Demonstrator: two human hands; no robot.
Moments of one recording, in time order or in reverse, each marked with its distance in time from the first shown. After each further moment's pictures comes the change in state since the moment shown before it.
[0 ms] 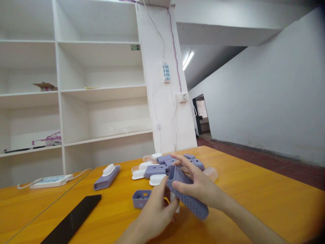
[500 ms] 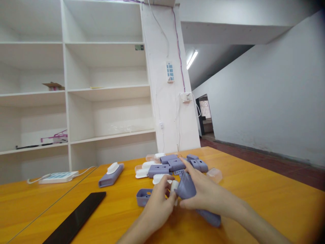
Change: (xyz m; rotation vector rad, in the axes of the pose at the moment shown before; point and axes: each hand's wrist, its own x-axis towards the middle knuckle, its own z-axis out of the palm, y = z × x) left_hand 0.004 -0.022 -0.004 -0.139 0.134 -0.146; right_hand -0.009 0.008 -0.001 -0.556 -0.063 0.188
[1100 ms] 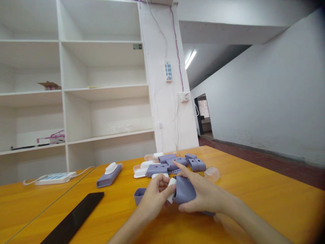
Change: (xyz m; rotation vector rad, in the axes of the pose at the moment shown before) left_hand 0.011 0.006 -0.007 -0.190 -0.048 -0.092; right_hand 0.001 0.007 -0.003 0.012 -0.123 -0.108
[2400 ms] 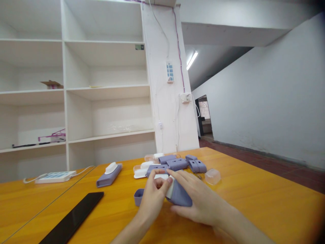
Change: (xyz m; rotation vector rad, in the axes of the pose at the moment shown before) left_hand 0.001 0.003 0.005 -0.123 0.213 0.085; right_hand 0.000 -0.016 0.017 -0.234 0.150 -0.275
